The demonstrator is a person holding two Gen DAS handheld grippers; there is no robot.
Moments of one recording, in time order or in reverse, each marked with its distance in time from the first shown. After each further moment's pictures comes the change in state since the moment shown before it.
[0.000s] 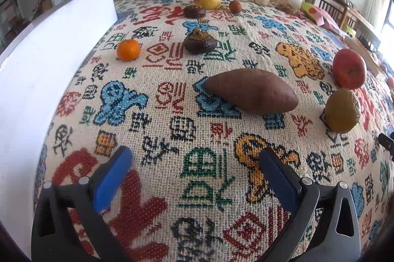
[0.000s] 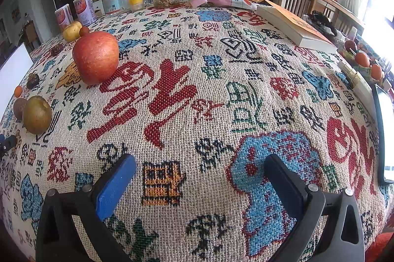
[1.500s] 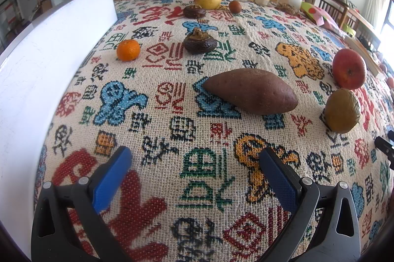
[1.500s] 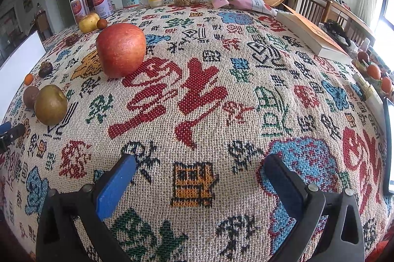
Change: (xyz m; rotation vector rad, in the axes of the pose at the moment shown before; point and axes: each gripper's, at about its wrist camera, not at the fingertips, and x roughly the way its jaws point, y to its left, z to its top) left arm 0.000 0.000 0.000 0.001 -0.001 -0.001; right arm 0.000 0.023 -0.001 -0.066 -0.005 0.051
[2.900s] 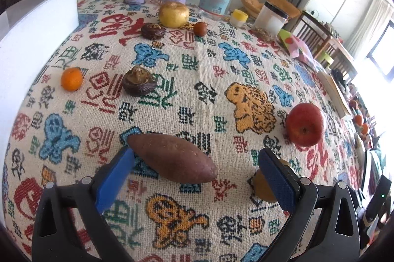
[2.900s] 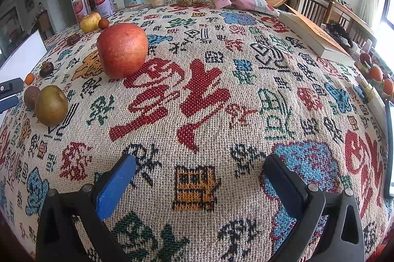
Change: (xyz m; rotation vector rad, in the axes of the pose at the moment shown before) left arm 0.011 -0.035 0.067 -0.162 0.033 -0.206; right arm 0.002 0.001 0.002 -0.006 -0.001 0.008
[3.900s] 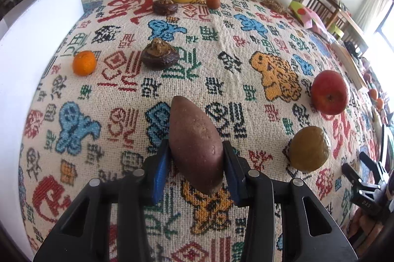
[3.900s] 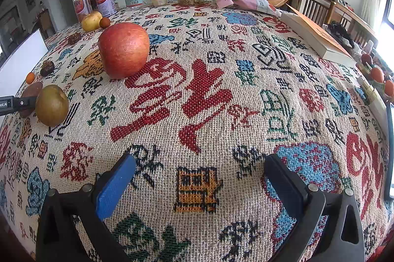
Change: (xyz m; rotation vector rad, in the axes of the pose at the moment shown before) left arm -0.003 0.019 -0.018 0.114 0.117 0.058; right arm 0.001 0.002 0.002 -0.006 0.002 0.007
